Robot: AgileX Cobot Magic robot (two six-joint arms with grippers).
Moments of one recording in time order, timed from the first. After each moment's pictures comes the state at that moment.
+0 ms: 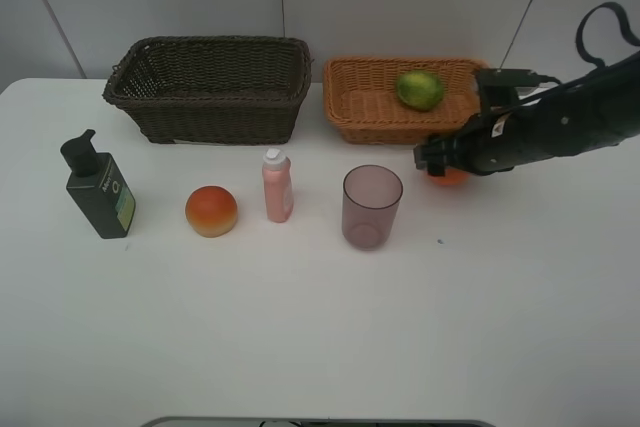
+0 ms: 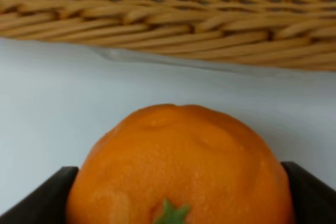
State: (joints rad) left arm 0.03 -0.01 -0.51 -0.07 1.07 0.04; right arm 0.25 1.86 -0.79 -0.10 -0.09 0.19
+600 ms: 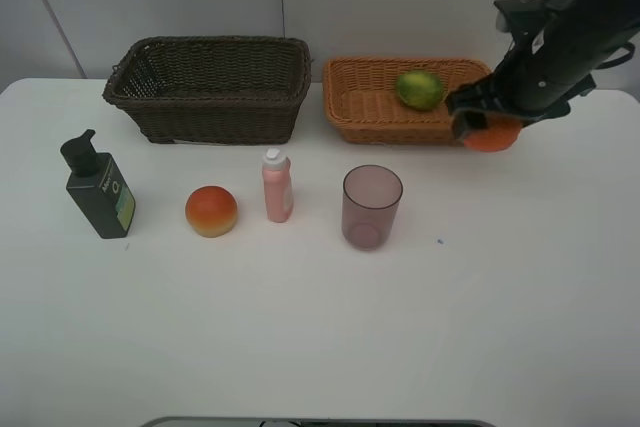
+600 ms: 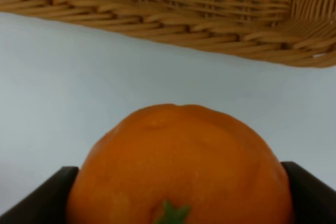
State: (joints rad) left arm 0.03 -0.01 -0.51 -0.07 1.07 0.04; right arm 0.25 1.67 -1.07 -0.18 0.62 0.19
